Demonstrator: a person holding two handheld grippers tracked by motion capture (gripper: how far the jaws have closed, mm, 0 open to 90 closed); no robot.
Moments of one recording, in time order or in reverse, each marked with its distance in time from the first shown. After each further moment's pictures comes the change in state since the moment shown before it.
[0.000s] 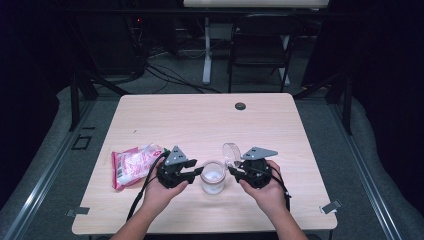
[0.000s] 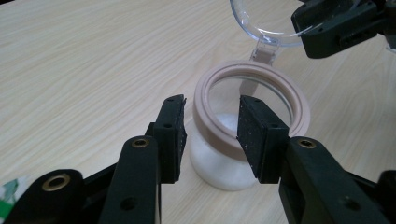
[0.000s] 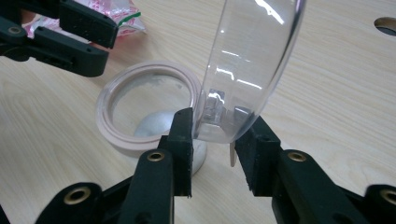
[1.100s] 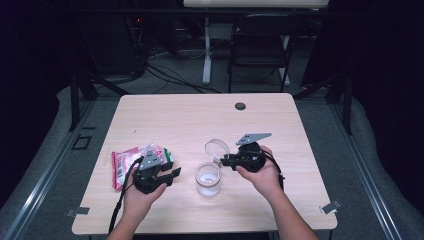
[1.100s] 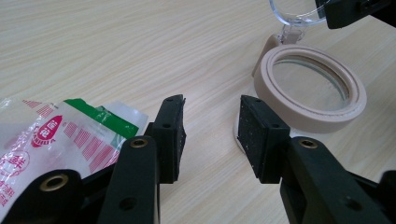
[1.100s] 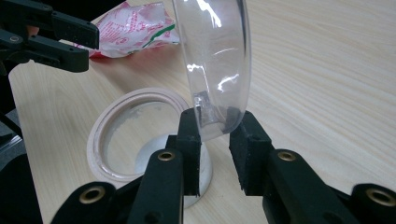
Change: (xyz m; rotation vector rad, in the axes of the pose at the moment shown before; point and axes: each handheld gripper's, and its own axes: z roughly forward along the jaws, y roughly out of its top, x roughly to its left) left arm 0.023 -0.031 -0.038 -0.009 0.120 -0.120; right arm -0.026 0.025 0.031 0.020 0.225 0.004
